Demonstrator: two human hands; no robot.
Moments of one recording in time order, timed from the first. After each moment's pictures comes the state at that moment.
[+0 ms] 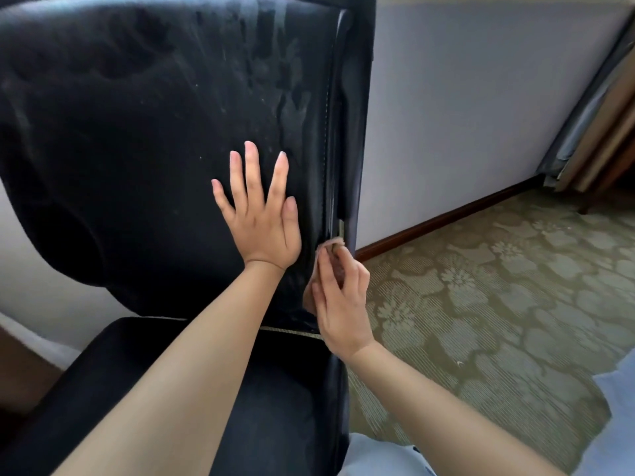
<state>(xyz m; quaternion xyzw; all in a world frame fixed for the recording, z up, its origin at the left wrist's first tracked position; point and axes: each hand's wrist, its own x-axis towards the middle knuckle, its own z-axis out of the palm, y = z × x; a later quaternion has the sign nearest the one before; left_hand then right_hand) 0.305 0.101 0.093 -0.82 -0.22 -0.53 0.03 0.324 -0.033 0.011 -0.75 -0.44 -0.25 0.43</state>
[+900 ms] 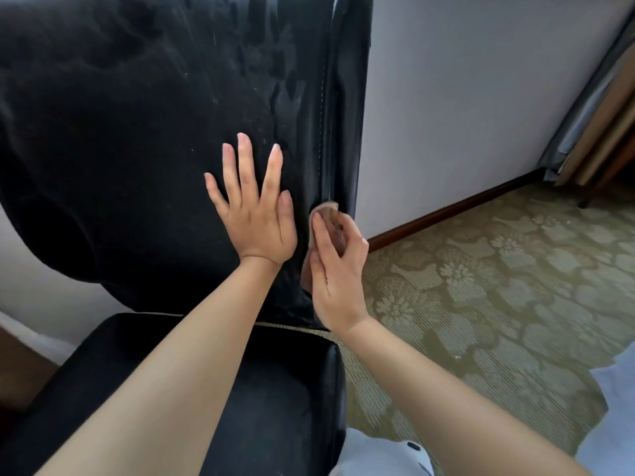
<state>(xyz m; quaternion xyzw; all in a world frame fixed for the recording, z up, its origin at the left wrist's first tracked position) 0.307 0.101 0.093 -0.81 -0.22 -0.54 0.03 0.330 -0.023 0.041 -0.70 -0.44 -0.19 0.54</state>
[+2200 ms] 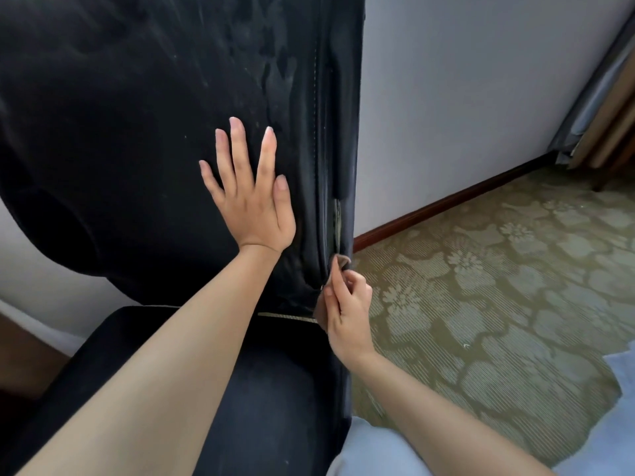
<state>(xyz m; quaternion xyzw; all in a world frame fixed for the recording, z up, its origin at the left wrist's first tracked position) 0.310 0.102 0.092 -0.80 -0.23 -0.55 0.04 0.318 -0.043 -0.037 -0.76 -0.34 -0.04 0.55</state>
